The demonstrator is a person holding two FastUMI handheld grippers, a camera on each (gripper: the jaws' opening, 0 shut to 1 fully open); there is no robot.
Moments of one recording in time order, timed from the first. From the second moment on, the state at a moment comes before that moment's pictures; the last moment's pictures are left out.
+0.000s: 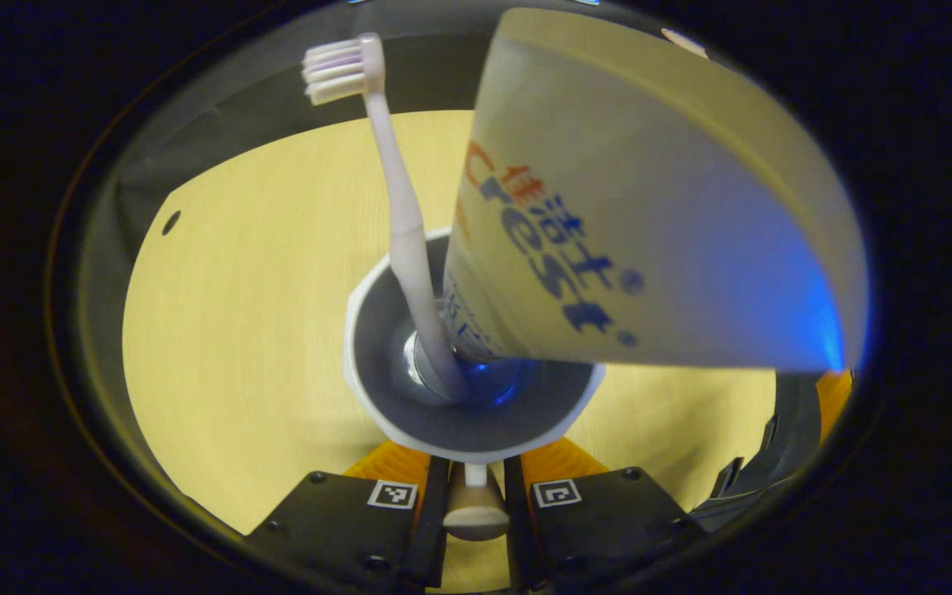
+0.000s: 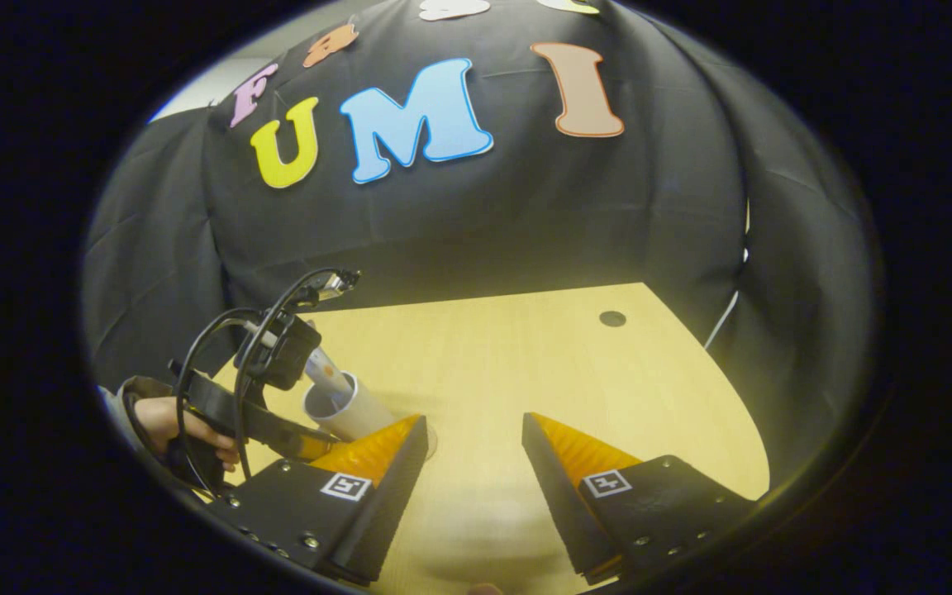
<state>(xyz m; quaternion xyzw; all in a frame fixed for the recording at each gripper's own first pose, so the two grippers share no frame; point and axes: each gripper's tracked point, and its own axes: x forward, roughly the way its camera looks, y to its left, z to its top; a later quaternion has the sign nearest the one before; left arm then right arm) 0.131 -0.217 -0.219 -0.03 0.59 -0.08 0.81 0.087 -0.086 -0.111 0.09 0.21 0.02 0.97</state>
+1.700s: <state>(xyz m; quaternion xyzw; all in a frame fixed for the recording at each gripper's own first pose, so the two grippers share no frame) 0.162 -0.260 -0.177 -0.04 0.55 -0.12 0.82 0.061 -0.090 -0.106 0.10 0.20 0.02 0.97</state>
